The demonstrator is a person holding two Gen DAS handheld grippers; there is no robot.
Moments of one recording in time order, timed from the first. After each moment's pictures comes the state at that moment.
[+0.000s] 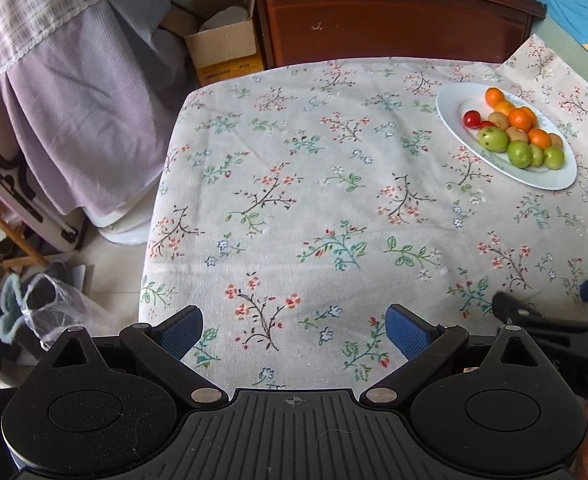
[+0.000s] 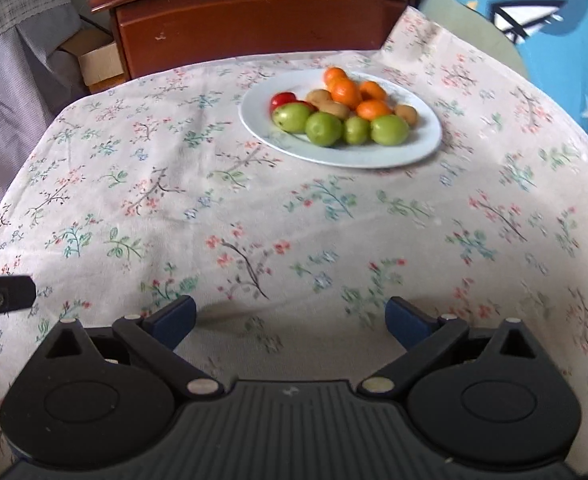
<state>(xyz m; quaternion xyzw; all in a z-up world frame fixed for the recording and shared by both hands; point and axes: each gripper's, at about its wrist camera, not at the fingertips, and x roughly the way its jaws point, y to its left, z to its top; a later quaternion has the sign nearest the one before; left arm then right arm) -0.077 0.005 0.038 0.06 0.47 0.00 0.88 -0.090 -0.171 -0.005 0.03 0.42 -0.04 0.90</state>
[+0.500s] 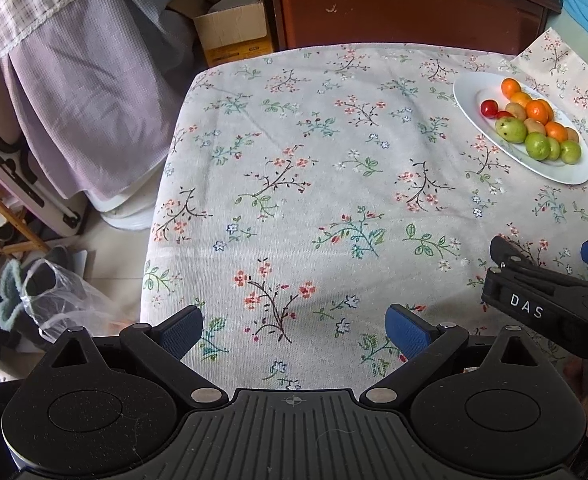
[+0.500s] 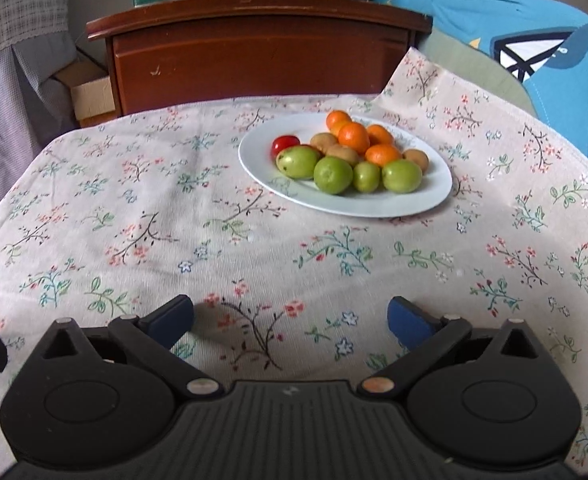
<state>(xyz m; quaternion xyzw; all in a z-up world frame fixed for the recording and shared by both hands) -0.072 0.014 0.028 0.06 0.49 0.01 0.87 -0.073 -0.160 -0.021 0.02 0.35 -0.07 0.93</state>
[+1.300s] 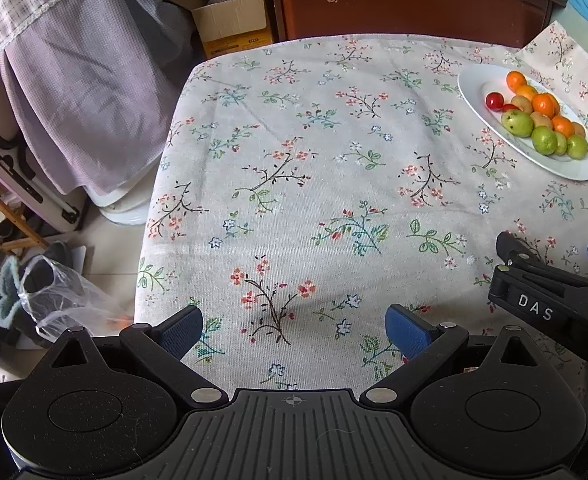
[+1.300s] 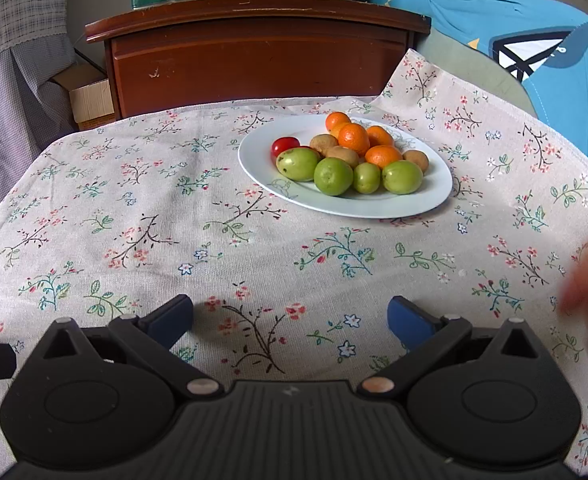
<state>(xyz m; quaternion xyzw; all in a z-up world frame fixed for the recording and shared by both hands) -0.065 0.012 0.020 0.06 0.50 0.01 0.87 -0.072 -0.160 -0.021 0.03 0.35 -0.07 0.94</state>
